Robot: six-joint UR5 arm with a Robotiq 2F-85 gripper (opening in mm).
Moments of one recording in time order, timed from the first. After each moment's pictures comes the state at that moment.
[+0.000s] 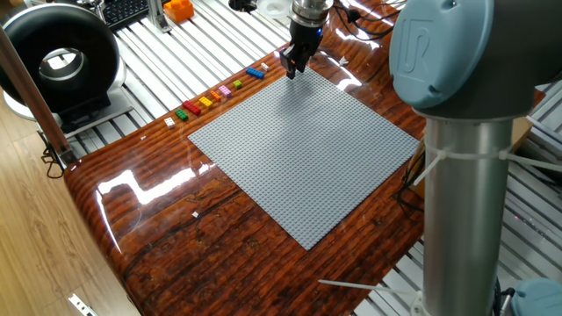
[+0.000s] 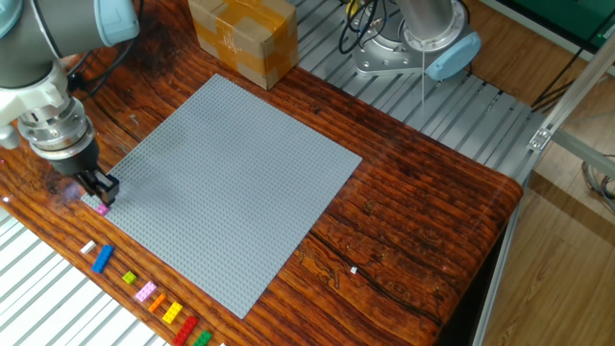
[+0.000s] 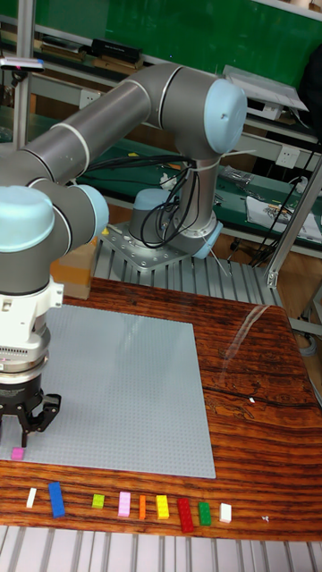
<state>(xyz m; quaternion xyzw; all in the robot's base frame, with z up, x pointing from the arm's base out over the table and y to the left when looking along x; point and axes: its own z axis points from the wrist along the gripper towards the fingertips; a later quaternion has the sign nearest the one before) 0.709 -0.181 0.016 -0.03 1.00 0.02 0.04</state>
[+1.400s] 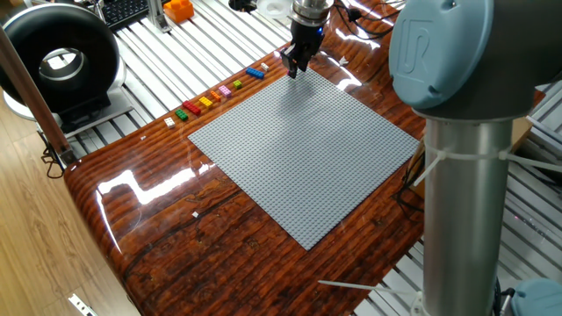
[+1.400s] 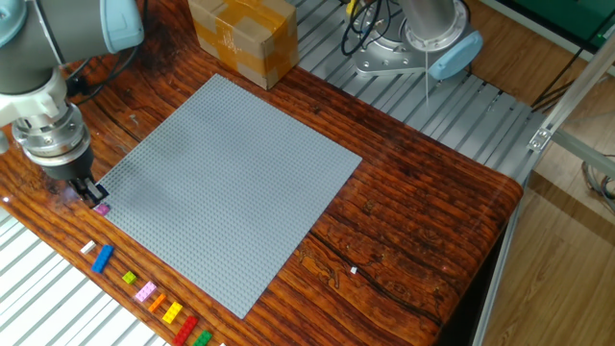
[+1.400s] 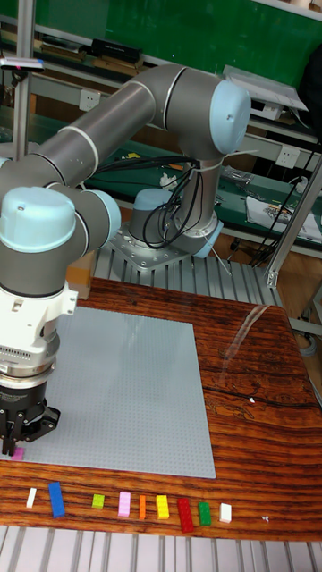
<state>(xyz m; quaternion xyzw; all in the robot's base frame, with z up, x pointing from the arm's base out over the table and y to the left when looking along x) 0.728 -0.176 0.022 0.04 1.00 -0.01 0.07</state>
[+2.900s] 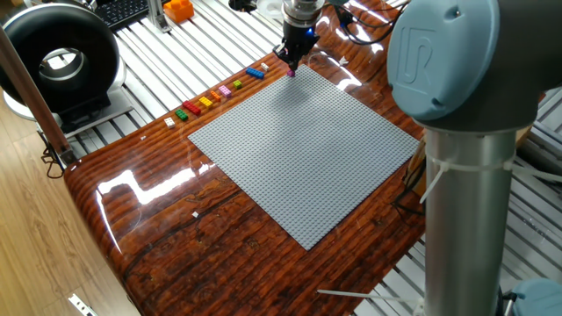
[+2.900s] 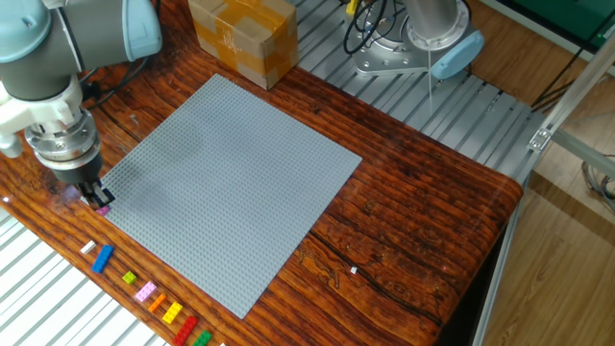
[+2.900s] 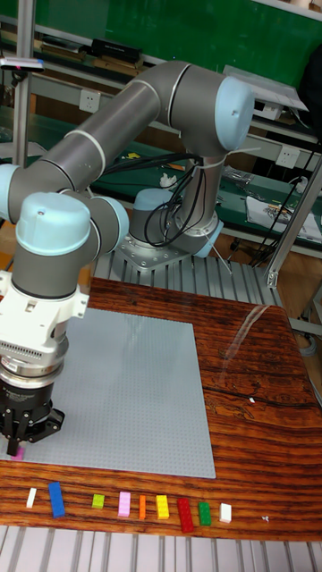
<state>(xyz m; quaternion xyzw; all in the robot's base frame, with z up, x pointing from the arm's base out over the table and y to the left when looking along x) 0.723 -0.172 0.015 0.05 1.00 -0.02 0.07</state>
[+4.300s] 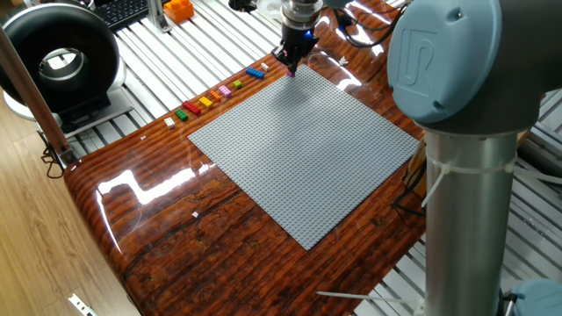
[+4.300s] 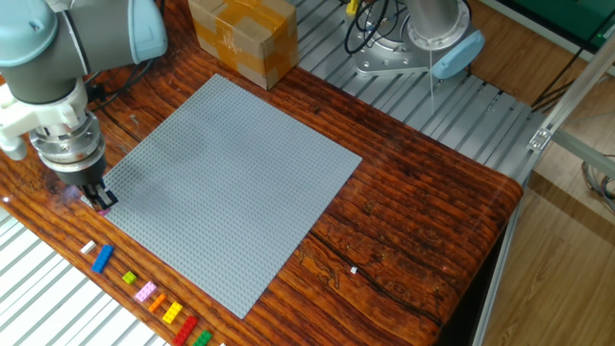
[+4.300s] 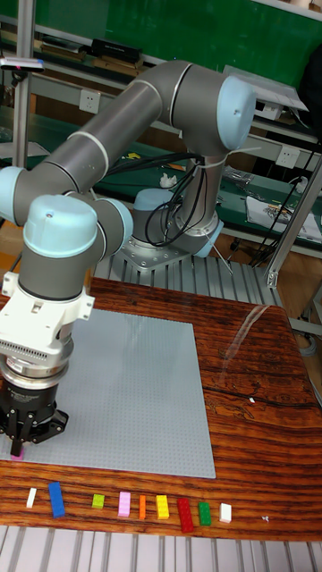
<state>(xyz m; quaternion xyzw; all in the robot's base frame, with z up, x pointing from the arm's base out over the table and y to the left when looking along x) 0.725 -0.166 0.013 0.06 0.99 -0.02 0.08</state>
